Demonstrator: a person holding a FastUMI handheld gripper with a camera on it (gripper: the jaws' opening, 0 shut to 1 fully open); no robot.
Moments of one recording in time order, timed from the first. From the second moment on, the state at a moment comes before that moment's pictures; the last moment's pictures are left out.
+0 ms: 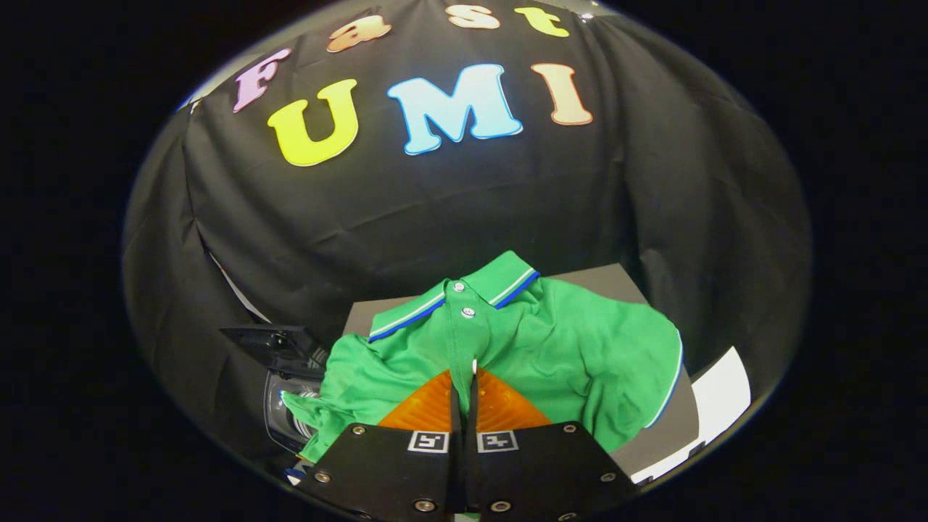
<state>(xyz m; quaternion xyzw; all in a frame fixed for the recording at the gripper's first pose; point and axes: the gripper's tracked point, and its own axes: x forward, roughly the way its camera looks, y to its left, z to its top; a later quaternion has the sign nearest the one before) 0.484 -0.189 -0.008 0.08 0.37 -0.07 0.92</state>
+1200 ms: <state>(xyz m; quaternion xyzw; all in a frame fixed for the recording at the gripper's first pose) 0.518 0.070 0.034 0.01 0.35 0.00 0.94</state>
